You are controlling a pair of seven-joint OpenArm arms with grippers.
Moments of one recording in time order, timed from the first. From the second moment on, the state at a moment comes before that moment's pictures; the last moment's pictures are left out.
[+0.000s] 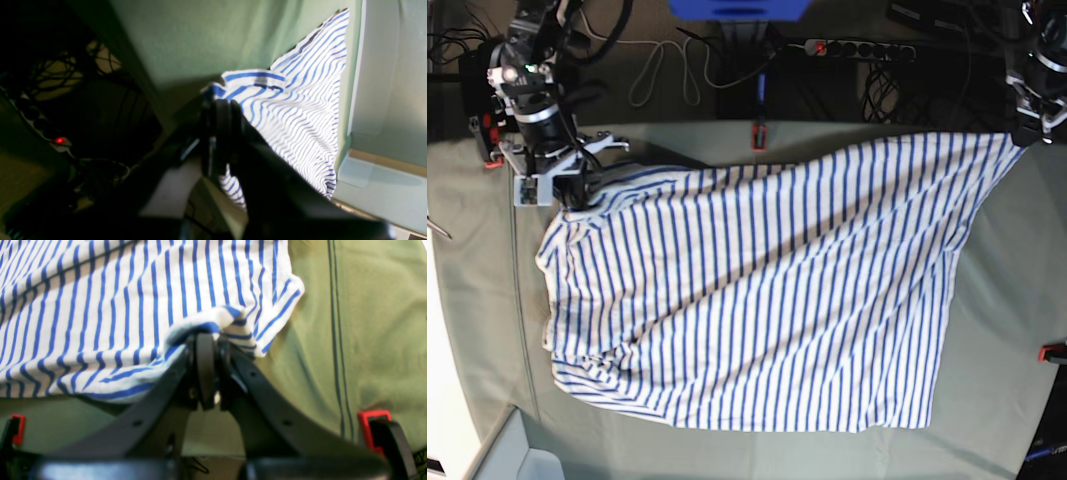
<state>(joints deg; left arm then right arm) 27.7 -8.4 -47.4 88.1 -72.4 -0.3 41.8 -25.3 -6.9 22.8 103.9 -0.9 24.4 -19.7</state>
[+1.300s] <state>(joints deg) -71.4 -20.5 8.8 41.6 -60.8 0.7 31.3 65.3 18.0 14.8 77.4 -1.8 24.7 -46.3</state>
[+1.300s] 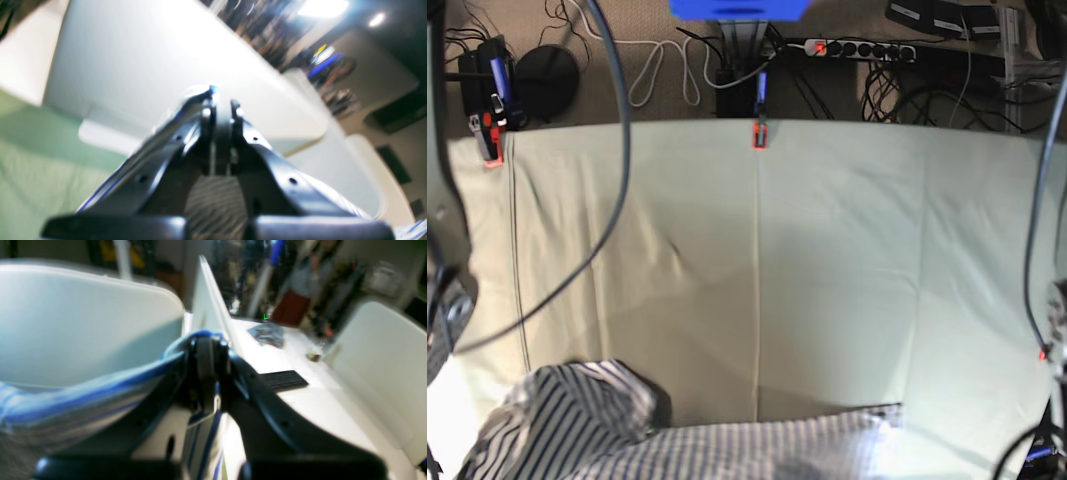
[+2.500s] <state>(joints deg) 13.2 -22.5 -39.7 86.1 -77.6 -0.3 45.6 -25.6 -5.4 33.4 114.4 -1.8 38.1 -14.4</state>
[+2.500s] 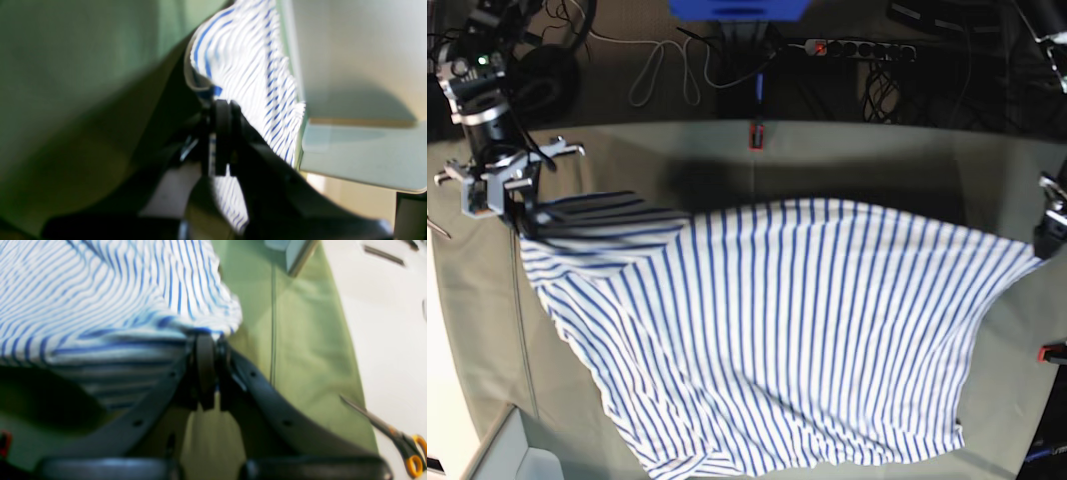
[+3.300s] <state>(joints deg) 25.5 -13.0 -49.3 90.8 -74.1 0.5 45.9 -34.6 -6.0 43.2 112.1 5.5 39.1 -13.8</state>
